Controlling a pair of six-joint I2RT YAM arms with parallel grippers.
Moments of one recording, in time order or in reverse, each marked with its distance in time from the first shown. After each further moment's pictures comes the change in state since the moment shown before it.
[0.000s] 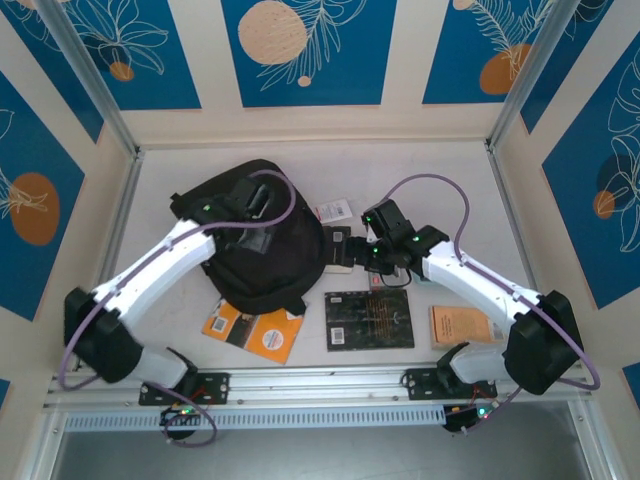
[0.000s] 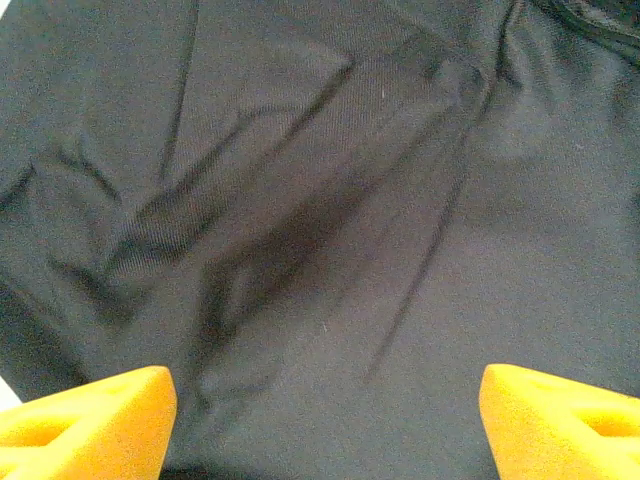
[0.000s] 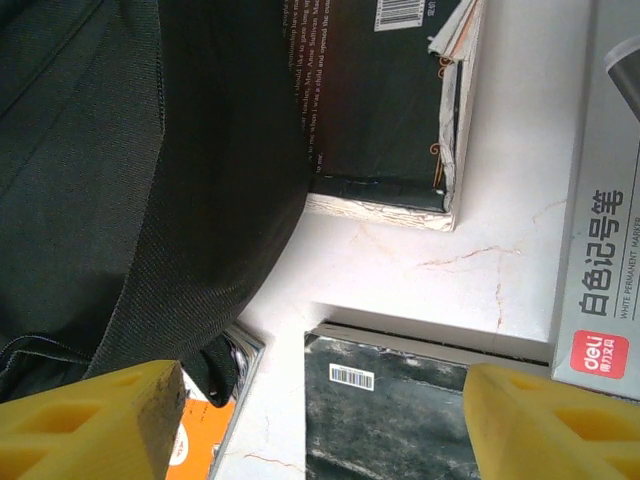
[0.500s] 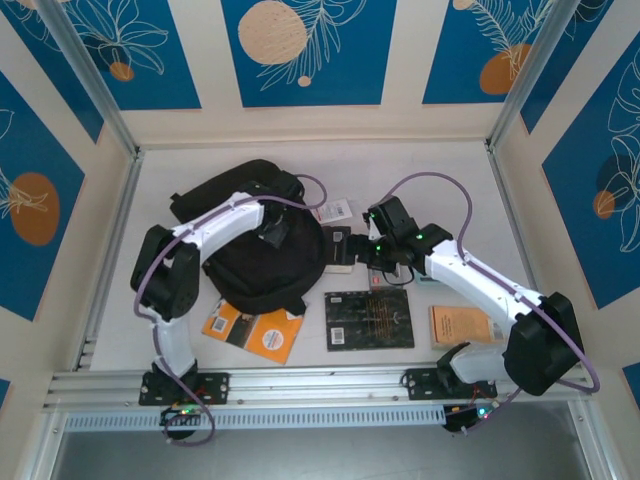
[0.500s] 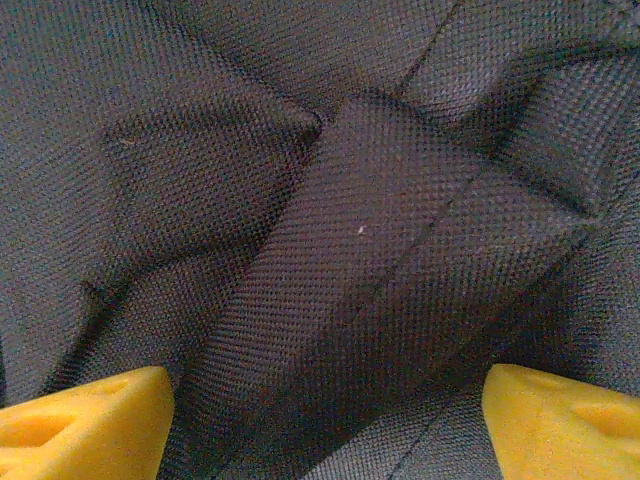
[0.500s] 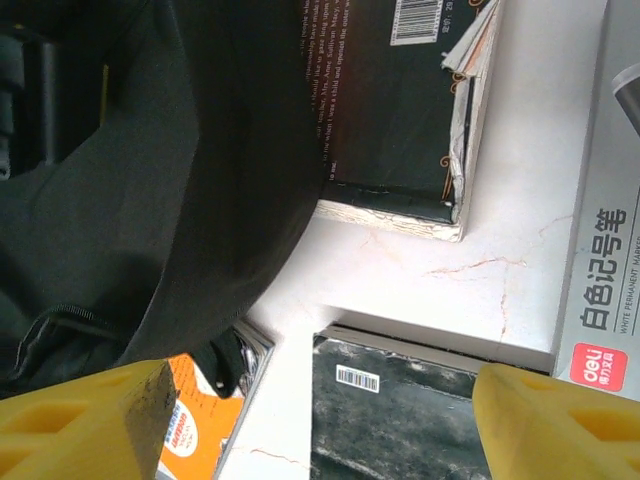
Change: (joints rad) left arm 0.055 0.441 0.187 -0.011 -0.127 0.080; right arm -0.044 -0.016 0.004 0.007 -0.072 -0.034
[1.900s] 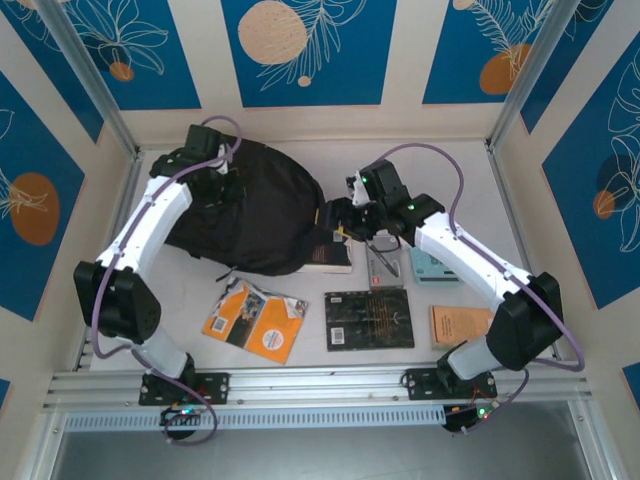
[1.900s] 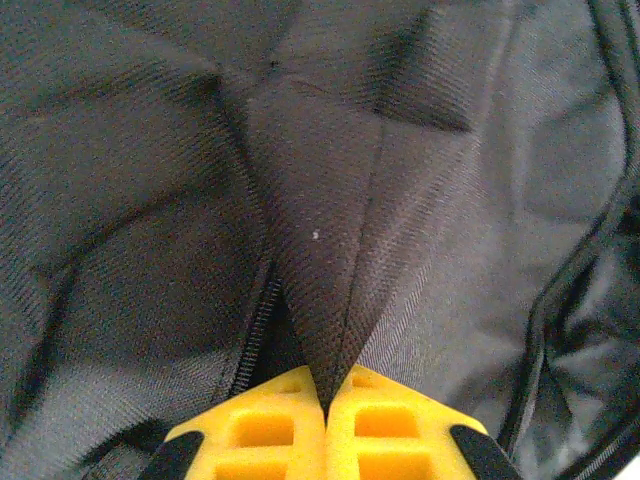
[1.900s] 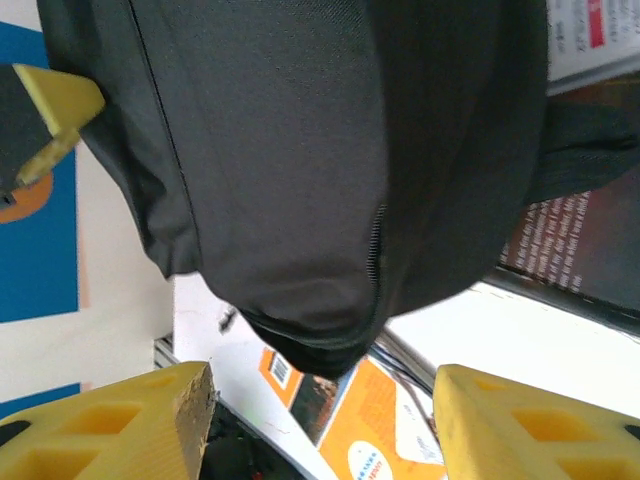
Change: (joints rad) left arm 0.323 -0.312 0.072 0.002 0.682 -0.382; right arm -0.001 0.212 0.365 0.057 -0.189 0.146
